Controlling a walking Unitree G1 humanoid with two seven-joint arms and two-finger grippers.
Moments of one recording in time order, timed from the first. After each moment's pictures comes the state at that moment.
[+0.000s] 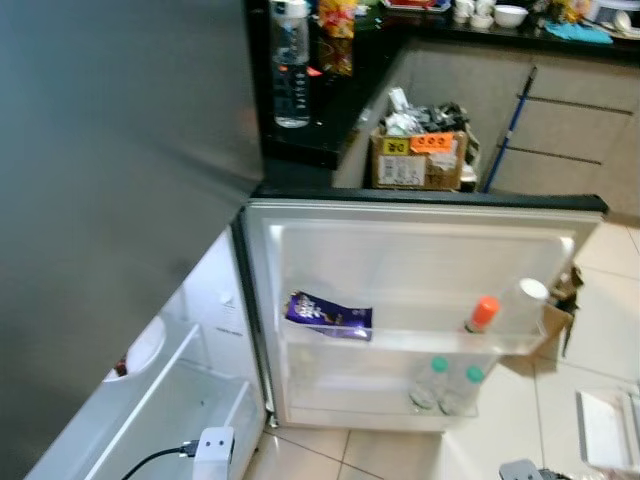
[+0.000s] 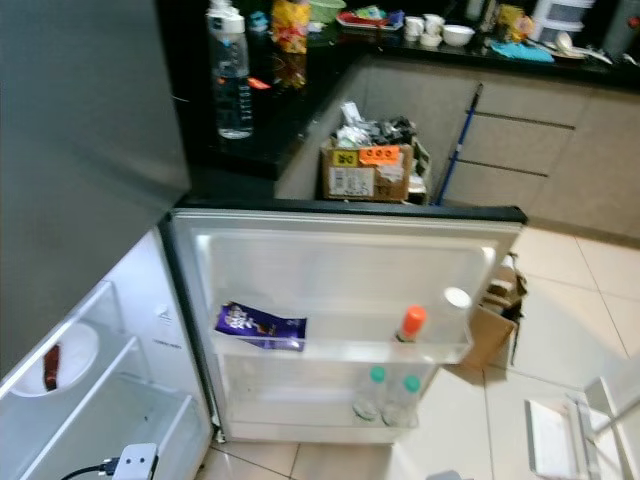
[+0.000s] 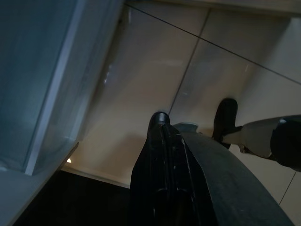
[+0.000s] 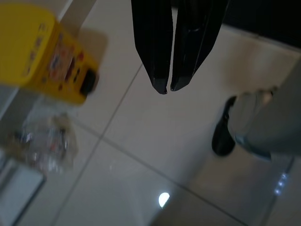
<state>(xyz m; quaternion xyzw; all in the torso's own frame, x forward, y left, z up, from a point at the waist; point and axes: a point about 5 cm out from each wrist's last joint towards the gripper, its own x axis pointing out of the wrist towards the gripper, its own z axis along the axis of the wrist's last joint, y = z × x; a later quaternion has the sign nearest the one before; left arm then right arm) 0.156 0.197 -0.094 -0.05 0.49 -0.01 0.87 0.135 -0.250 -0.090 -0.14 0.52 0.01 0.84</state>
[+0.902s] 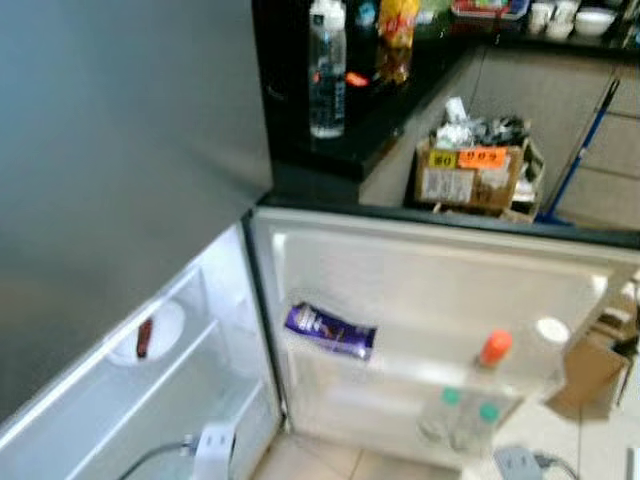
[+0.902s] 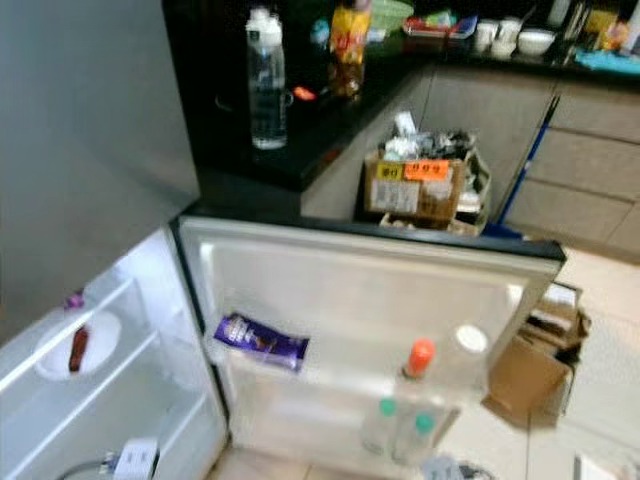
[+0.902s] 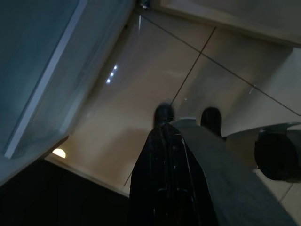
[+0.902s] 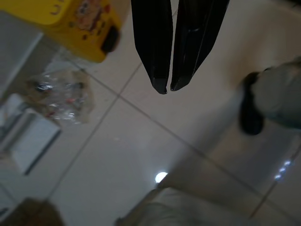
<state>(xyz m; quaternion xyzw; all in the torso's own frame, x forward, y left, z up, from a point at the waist) 0.158 0.202 -0.092 -0.05 0.49 -0.01 0.87 0.147 -0.238 -0.090 -0.13 0.51 -0.01 0.85</state>
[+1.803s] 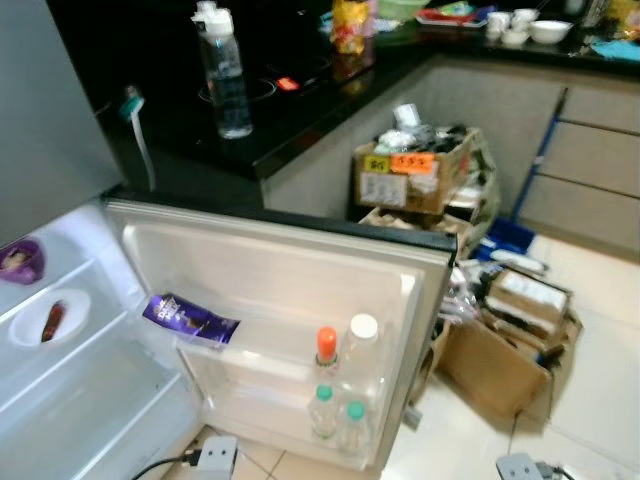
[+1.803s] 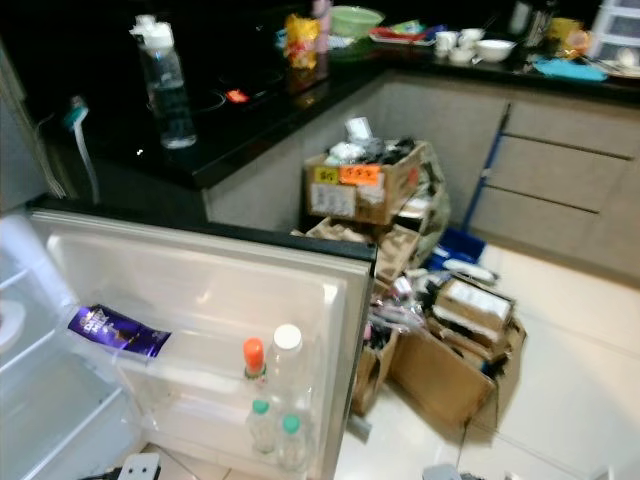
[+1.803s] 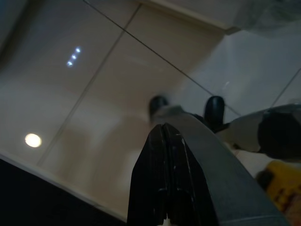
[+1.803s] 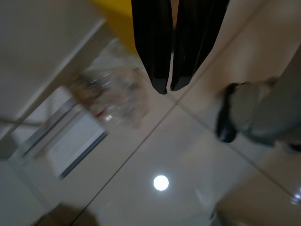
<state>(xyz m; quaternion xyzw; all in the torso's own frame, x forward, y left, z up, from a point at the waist) 0.145 0.201 -0.097 -0.05 0.51 -0.02 0.86 0.137 -0.244 -0.092 -0.12 0.52 0.01 0.85</state>
